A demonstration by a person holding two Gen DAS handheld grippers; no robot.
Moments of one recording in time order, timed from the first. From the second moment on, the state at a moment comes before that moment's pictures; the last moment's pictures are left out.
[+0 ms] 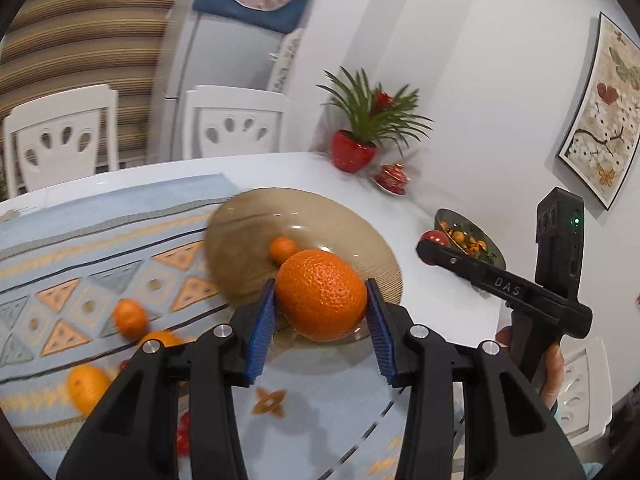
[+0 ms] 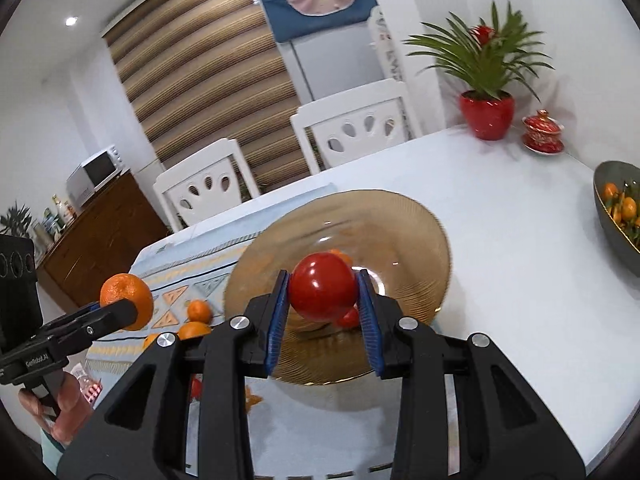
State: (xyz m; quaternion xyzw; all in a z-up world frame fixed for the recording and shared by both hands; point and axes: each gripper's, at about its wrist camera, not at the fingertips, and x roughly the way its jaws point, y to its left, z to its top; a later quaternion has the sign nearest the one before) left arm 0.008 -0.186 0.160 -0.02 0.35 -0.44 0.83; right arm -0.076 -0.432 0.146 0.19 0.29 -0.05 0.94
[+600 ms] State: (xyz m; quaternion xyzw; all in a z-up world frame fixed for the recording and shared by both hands) left arm 0.037 -0.274 0.081 0.01 0.42 -0.44 0.80; right arm -0.047 -0.454 0.091 0.20 0.36 -0.05 0.91
